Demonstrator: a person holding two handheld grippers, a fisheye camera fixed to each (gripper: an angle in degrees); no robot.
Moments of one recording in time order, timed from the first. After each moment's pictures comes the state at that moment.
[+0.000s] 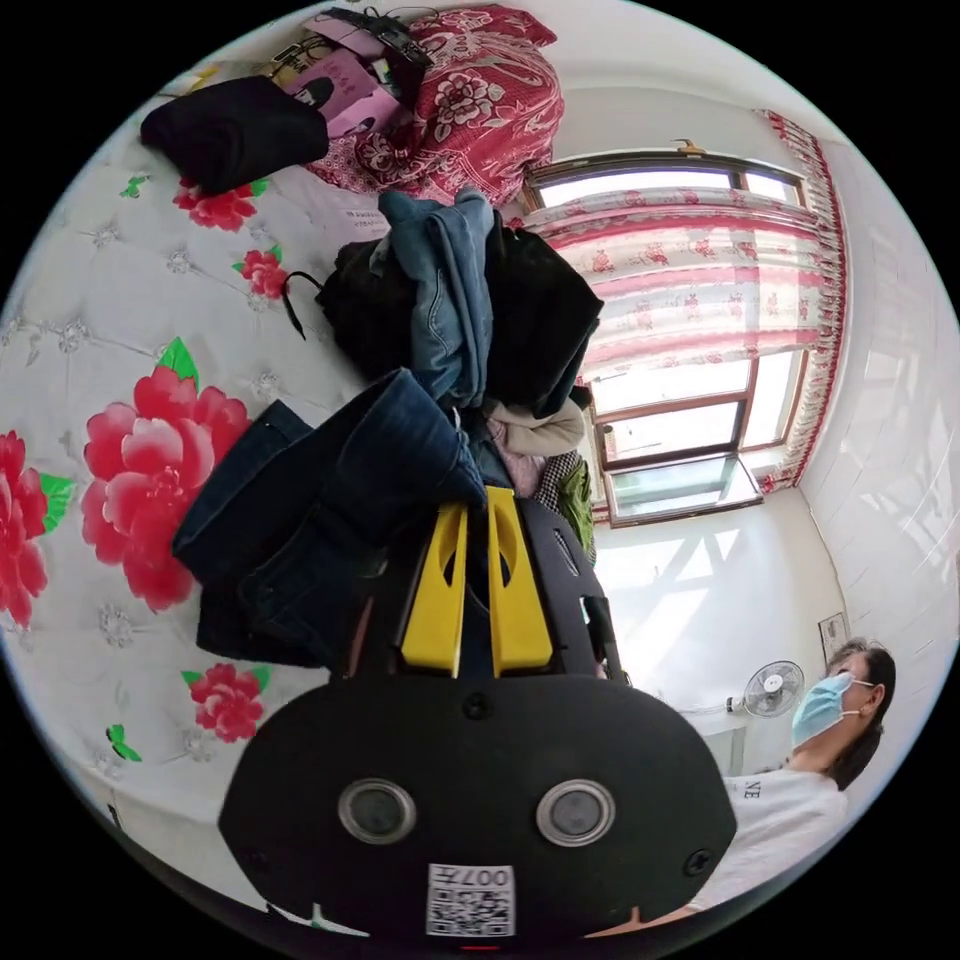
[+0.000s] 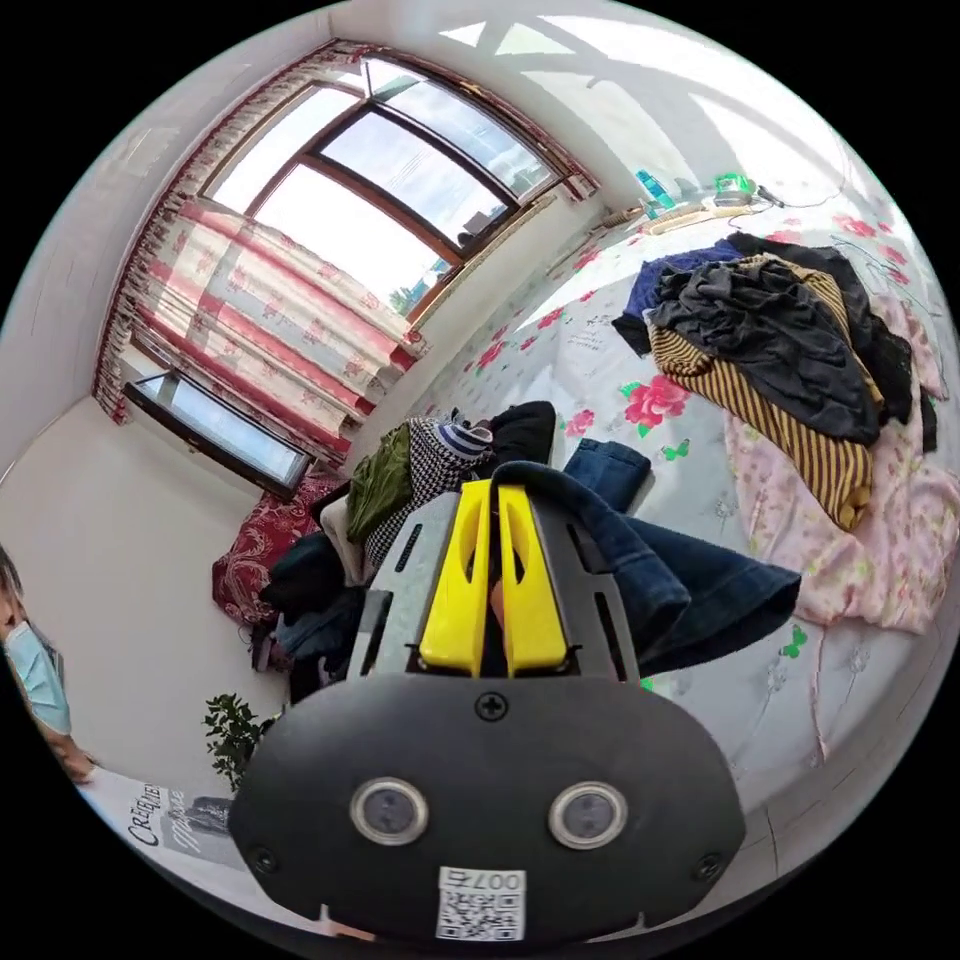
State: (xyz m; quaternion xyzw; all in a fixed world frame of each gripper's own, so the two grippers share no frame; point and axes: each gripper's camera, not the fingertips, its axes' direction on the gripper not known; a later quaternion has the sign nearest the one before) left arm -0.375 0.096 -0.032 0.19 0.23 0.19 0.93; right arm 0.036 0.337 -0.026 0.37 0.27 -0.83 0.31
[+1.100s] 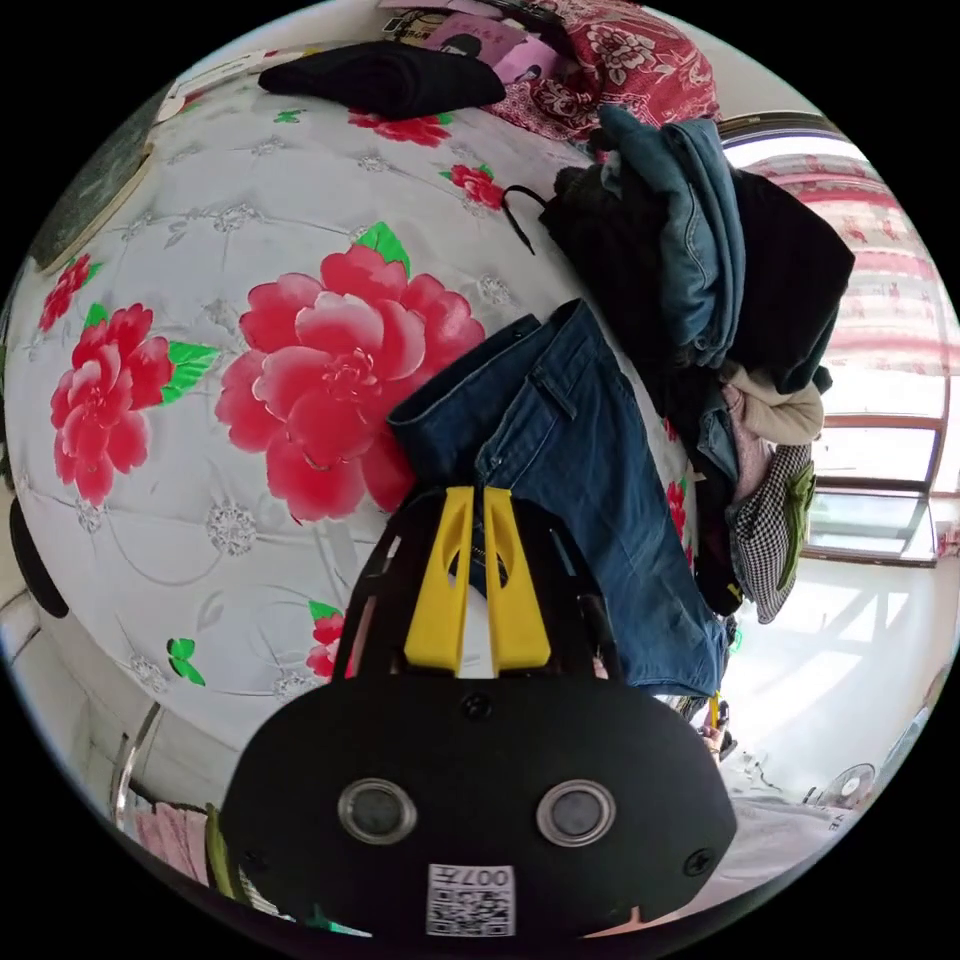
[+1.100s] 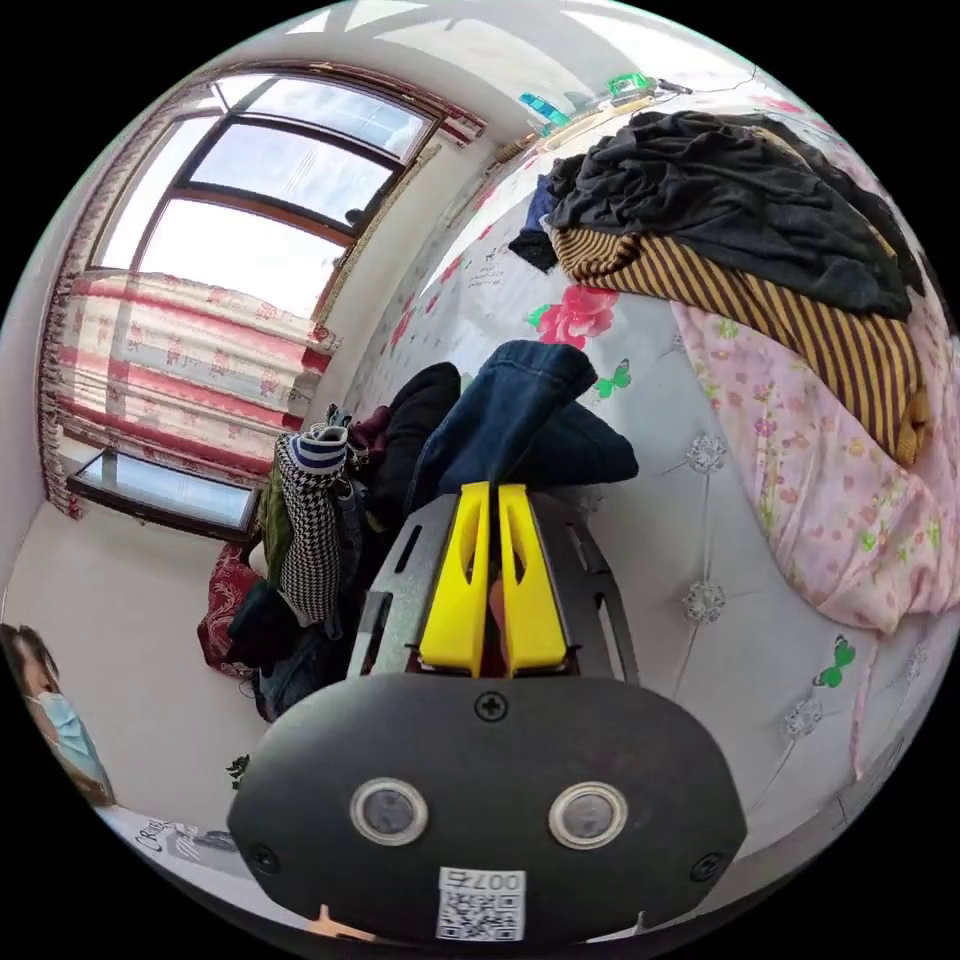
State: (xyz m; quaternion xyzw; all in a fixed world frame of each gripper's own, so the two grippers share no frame) left arm -0.376 0.025 0.090 0.18 -0.05 0.05 0.98; right arm -0.086 0.237 0.018 0.42 0.27 -0.76 0.42
